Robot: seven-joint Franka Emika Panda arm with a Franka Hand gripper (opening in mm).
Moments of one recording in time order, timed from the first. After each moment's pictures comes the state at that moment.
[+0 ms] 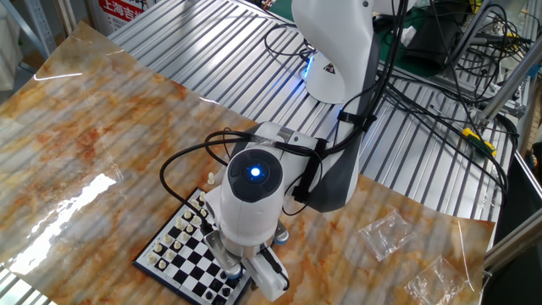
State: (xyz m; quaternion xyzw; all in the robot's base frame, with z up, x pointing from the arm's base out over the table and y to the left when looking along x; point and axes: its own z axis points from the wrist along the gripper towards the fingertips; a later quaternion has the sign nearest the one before) arm 0.632 0.091 0.099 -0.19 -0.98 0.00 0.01
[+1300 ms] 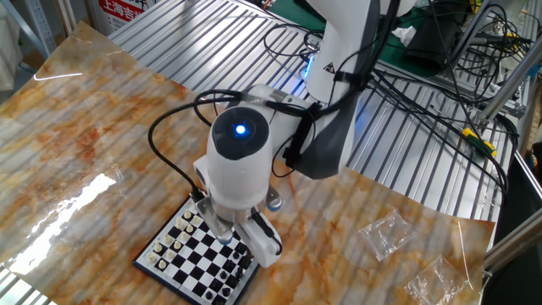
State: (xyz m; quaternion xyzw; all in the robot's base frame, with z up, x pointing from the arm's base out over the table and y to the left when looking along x) arm 0.601 0.054 0.145 -0.19 -0.98 0.00 0.03
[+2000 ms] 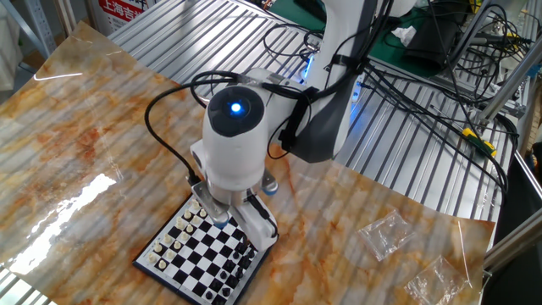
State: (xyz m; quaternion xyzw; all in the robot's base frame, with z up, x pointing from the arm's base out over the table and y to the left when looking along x) arm 0.590 0.039 0.154 -0.21 -0.98 0.00 0.01
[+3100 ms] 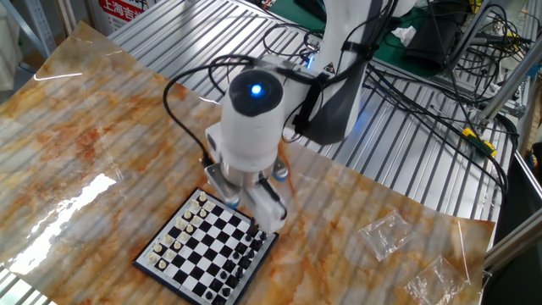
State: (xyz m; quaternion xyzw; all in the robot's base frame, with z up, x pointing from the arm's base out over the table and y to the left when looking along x) arm 0.564 0.038 0.156 -0.22 -0.98 0.01 0.01
